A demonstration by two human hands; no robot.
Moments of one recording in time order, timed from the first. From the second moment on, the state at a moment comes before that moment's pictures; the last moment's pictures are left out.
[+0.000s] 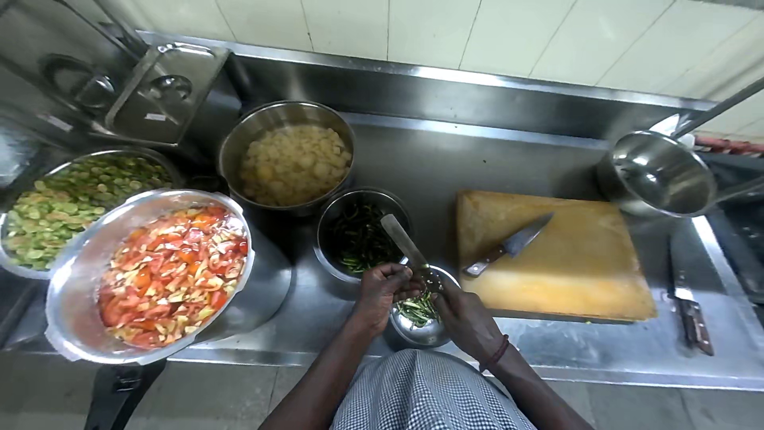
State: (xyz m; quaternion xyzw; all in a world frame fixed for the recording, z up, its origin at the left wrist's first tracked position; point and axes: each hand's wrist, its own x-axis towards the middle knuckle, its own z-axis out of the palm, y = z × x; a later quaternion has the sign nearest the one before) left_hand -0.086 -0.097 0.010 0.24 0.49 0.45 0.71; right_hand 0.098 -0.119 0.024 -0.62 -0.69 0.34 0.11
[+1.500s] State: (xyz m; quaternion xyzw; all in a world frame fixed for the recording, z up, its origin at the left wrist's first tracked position) left_hand -0.099 -0.092 -0.002 0.34 0.35 0.44 0.76; right_hand 0.123 -0.092 0.029 -0.41 -0.31 0.84 0.17
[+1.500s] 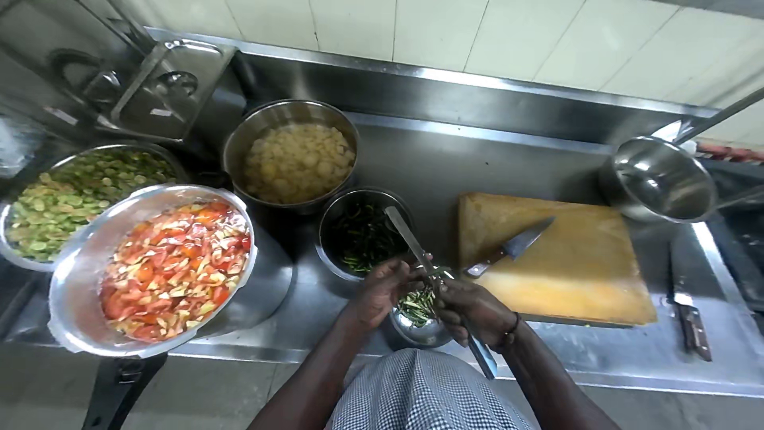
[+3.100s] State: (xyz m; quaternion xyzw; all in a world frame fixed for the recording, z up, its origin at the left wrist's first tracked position) left_hand -0.100 -0.080 -0.020 0.77 0.55 0.18 0.27; right_hand 0.134 -0.112 0.001 -0.41 -0.27 0.86 0.15
